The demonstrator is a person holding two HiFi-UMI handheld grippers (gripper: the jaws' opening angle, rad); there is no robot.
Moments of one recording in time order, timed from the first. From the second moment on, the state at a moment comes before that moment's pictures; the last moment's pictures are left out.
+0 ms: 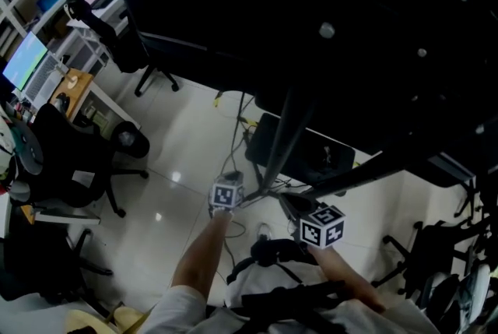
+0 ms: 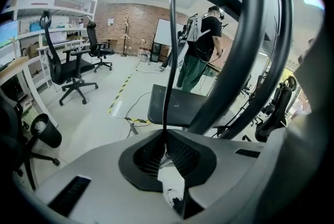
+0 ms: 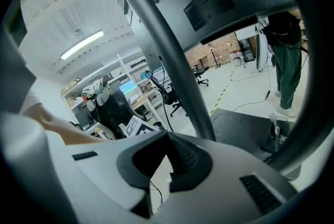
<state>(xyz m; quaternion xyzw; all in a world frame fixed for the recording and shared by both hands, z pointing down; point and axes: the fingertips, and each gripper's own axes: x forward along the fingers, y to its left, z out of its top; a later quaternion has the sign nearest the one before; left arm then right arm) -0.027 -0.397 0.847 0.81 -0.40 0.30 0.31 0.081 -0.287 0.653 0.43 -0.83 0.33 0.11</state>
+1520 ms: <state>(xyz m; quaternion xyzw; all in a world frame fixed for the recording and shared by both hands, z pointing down) 0.038 -0.235 0.477 0.96 -0.22 0.13 0.12 0.099 -0.124 0.613 0.58 -0.74 0.33 0.01</state>
